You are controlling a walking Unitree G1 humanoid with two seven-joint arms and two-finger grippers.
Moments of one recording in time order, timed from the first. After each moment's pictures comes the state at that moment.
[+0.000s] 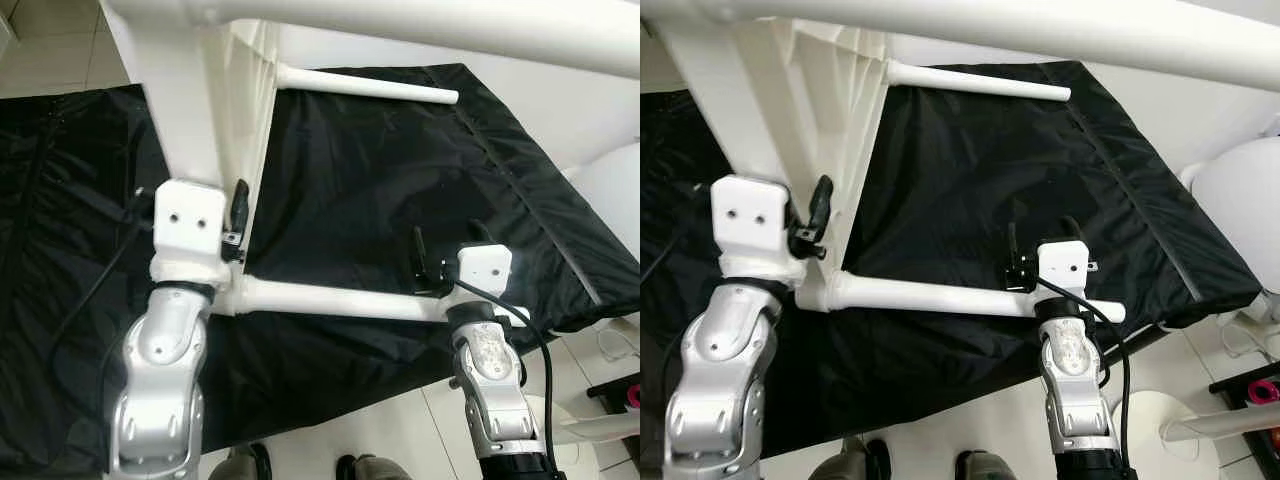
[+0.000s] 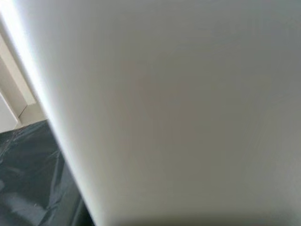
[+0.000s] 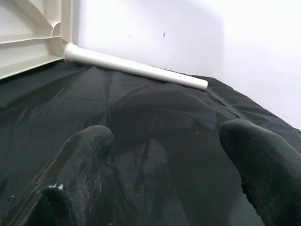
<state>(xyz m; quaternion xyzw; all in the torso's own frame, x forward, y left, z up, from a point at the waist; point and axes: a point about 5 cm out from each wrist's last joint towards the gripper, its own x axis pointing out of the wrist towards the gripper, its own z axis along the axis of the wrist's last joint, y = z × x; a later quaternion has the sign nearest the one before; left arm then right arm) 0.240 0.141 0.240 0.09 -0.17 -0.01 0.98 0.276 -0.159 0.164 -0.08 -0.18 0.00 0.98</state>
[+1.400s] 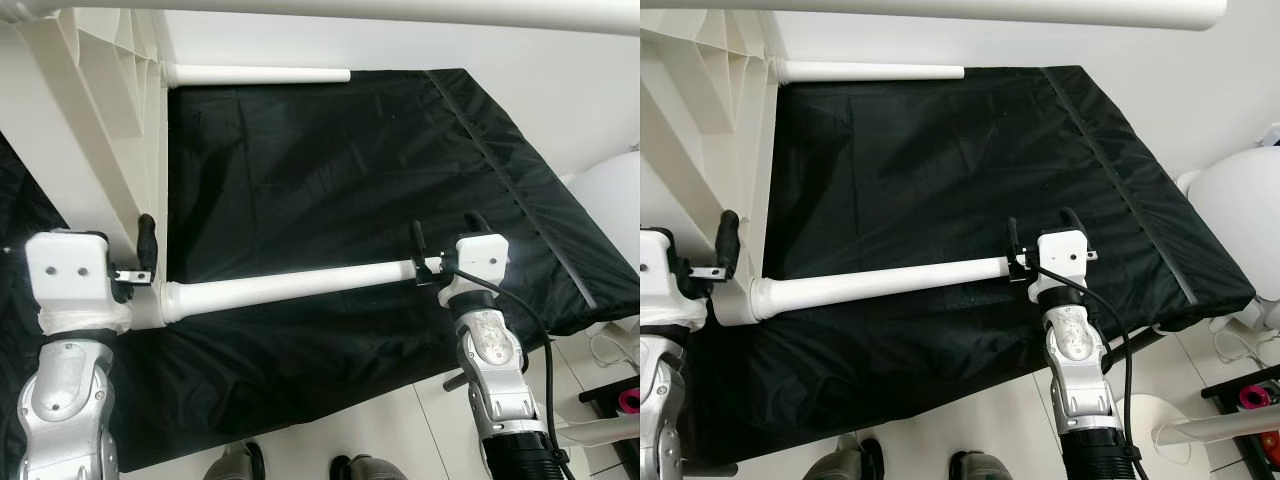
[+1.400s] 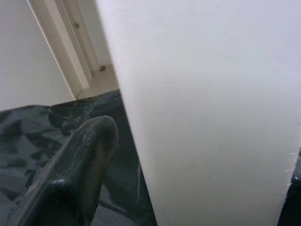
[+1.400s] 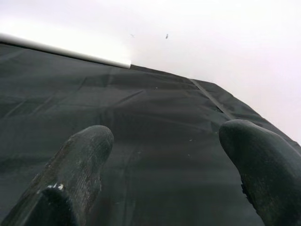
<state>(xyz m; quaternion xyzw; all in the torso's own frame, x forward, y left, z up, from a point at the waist) 0.210 0.214 0.214 0.15 -0.16 0.08 0.97 0.289 -0.169 0.163 -0.10 -0.19 0.01 0.98</state>
